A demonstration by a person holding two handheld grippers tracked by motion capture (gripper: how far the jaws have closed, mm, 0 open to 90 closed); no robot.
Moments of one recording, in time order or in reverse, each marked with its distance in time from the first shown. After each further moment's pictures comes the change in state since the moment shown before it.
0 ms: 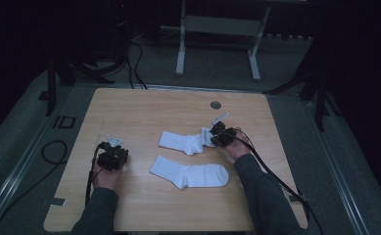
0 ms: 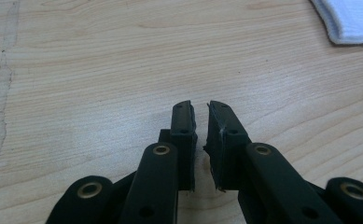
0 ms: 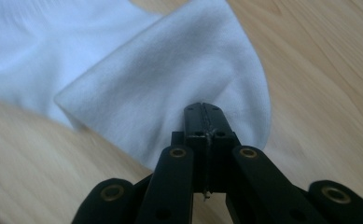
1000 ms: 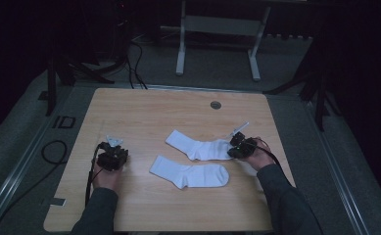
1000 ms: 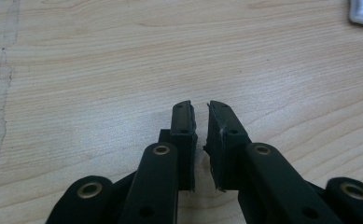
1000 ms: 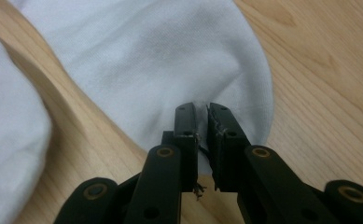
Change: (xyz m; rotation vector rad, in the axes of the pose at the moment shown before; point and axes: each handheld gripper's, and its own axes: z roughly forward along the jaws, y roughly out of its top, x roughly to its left) left arm 0.001 -0.001 0.000 0.006 -0.001 -0.004; right arm -0.016 -0.060 -0.036 0.078 0.070 -0.020
